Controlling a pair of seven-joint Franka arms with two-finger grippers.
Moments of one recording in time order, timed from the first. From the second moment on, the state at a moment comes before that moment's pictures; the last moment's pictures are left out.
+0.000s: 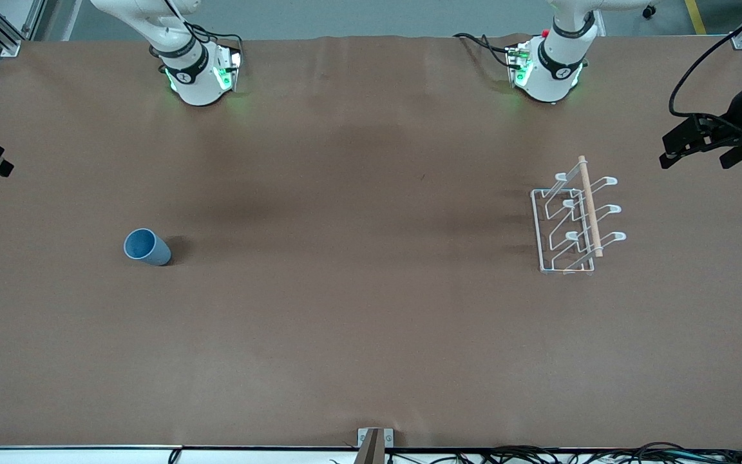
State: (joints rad) left arm -0.06 -0.03 0.00 -1.55 -0.02 1.56 -0.06; right arm -0.04 0.00 -0.06 -1.47 -0.01 1.51 0.11
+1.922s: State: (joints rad) left arm -0.06 -0.03 0.00 -1.56 -0.02 1.56 -0.06; right arm -0.06 0.11 -0.07 -2.17 -0.01 2.27 -0.08
